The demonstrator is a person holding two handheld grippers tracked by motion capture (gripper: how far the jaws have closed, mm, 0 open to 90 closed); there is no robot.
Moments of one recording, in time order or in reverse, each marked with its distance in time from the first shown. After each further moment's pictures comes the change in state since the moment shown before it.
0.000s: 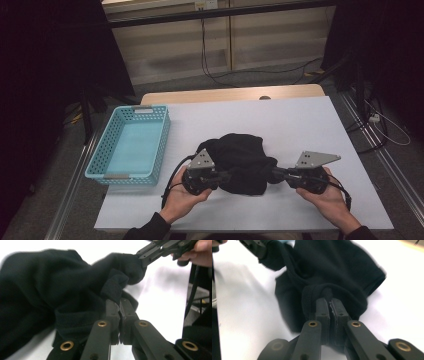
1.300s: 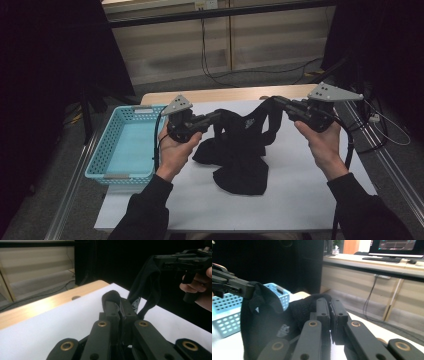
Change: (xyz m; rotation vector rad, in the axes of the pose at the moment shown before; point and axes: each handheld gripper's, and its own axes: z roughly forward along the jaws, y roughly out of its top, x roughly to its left) left arm 0.056 0.100 -0.039 -0.313 0.156 -0.081; right arm -0.055 0.132 -0.020 -0.352 -0.210 0.027
